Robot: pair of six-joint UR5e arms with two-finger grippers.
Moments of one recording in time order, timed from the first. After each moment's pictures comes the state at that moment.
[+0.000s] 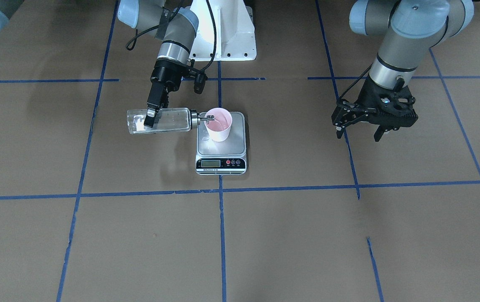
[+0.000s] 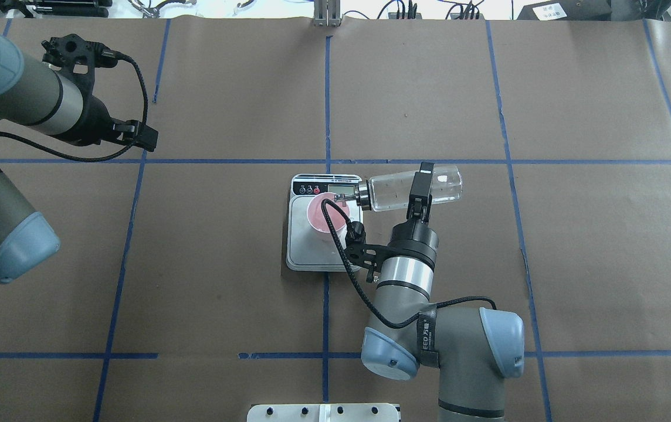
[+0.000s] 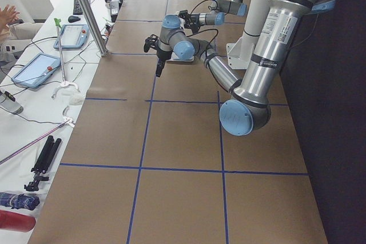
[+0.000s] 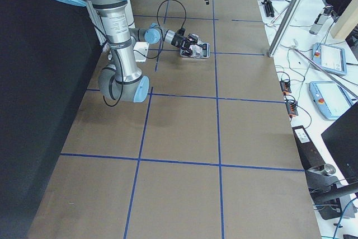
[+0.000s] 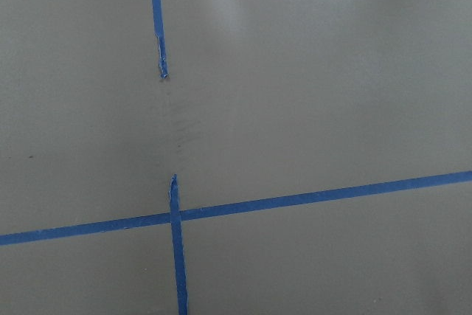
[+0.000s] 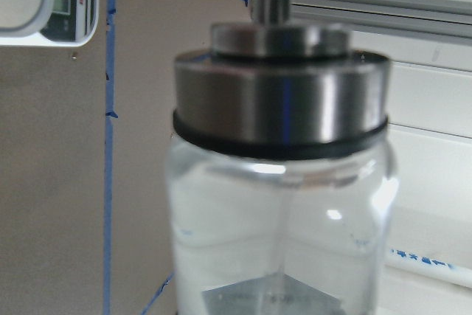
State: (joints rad) left arm -0.86 -1.91 -1.92 -1.67 -1.93 -0.84; right arm 0.18 -1.07 1.80 -1.99 0.40 0.24
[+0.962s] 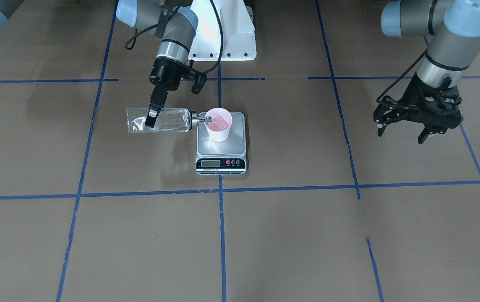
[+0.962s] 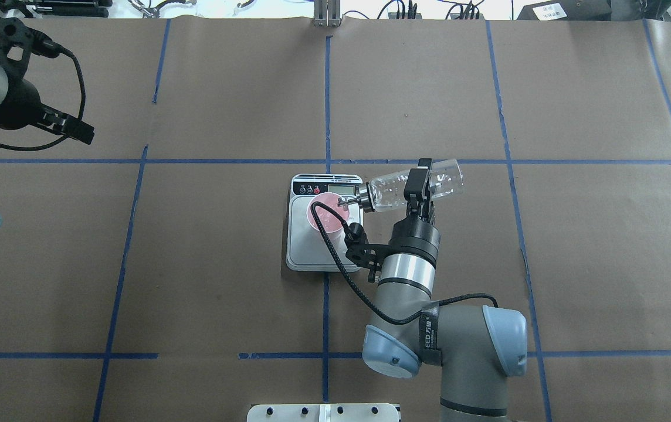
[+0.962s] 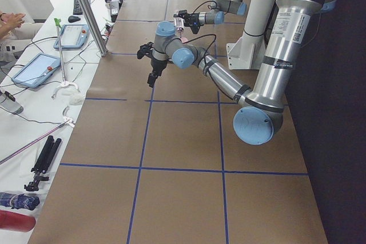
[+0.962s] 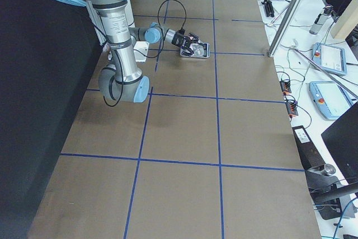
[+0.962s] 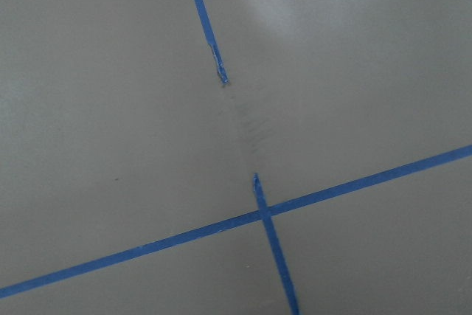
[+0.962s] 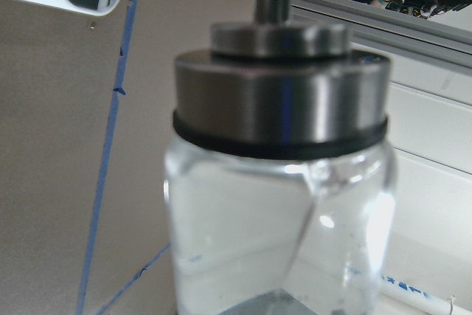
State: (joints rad) left arm -1.00 -1.80 -1.94 -1.67 -2.01 -0.49; right arm 0.19 -1.07 1.83 -1.99 0.39 0.08
